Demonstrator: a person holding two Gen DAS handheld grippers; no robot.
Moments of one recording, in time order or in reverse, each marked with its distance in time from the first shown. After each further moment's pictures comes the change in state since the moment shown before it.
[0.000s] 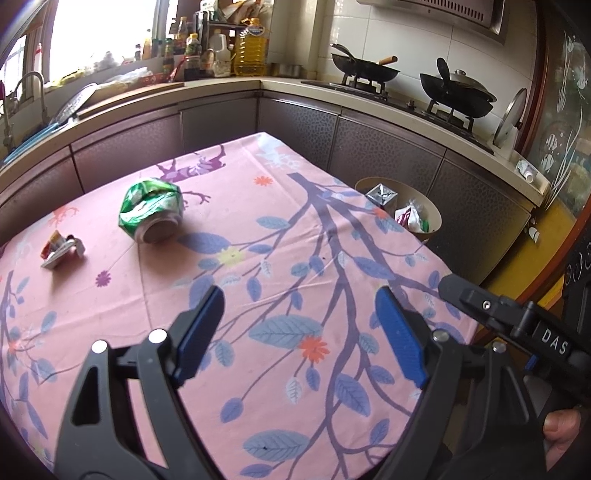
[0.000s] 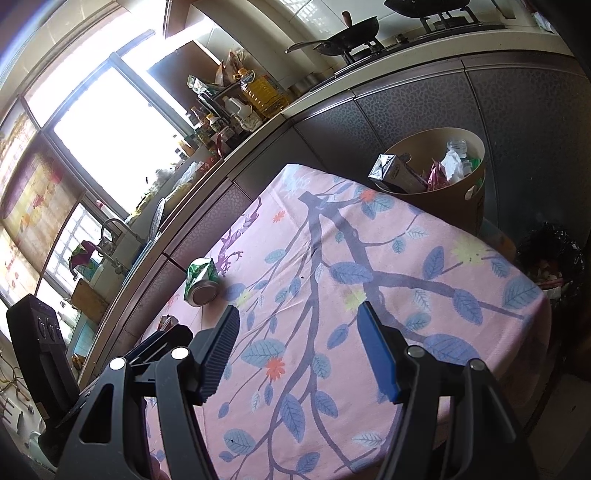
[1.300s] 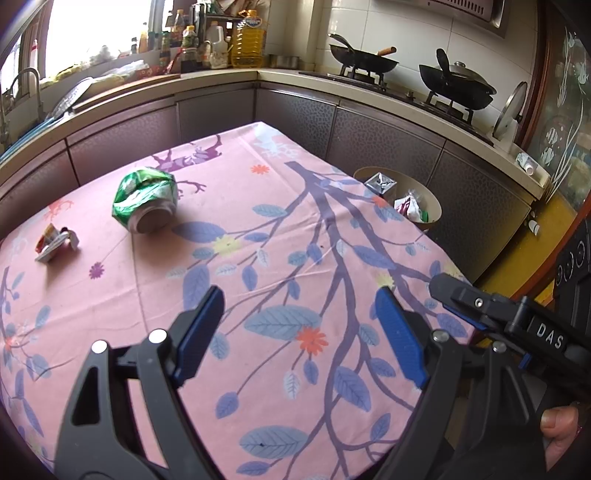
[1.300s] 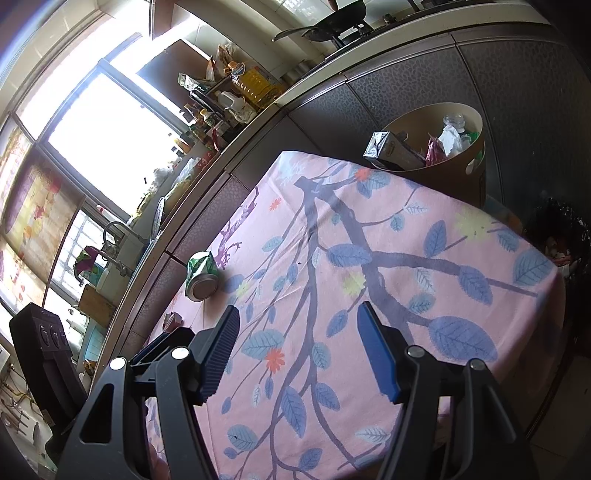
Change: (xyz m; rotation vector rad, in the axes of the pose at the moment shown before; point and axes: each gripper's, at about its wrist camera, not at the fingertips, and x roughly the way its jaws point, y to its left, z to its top) left arm 0.008 0.000 -0.005 0.004 0.028 -0.006; right arm 0.009 -0.011 -0.006 0.060 0.038 0.026
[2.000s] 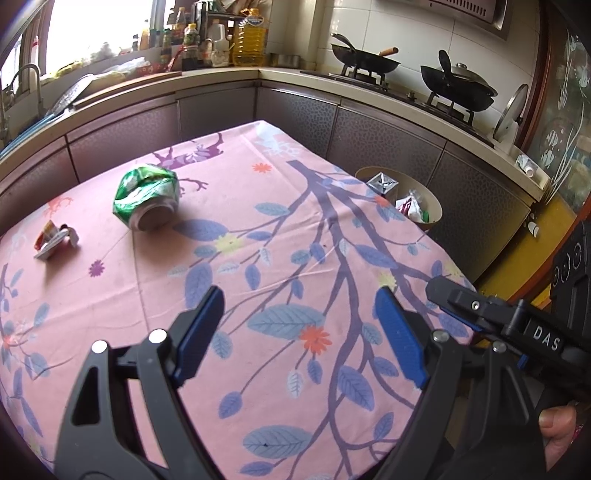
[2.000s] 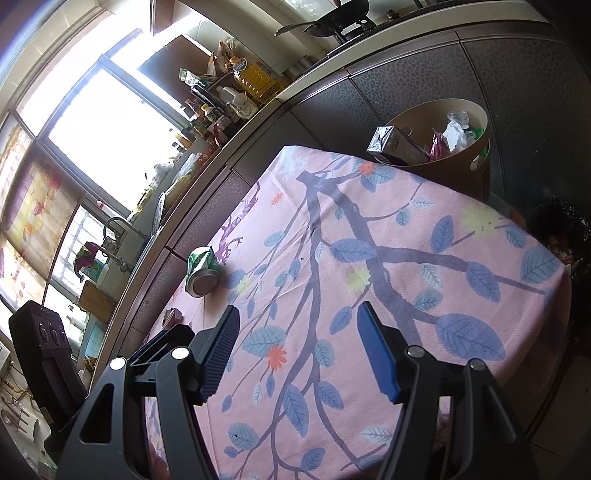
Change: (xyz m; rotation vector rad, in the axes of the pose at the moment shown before) left arm -0.001 0.004 -0.001 -0.002 -0.002 -0.009; right arm 0.007 0.004 -0.005 -0.004 0.018 0.003
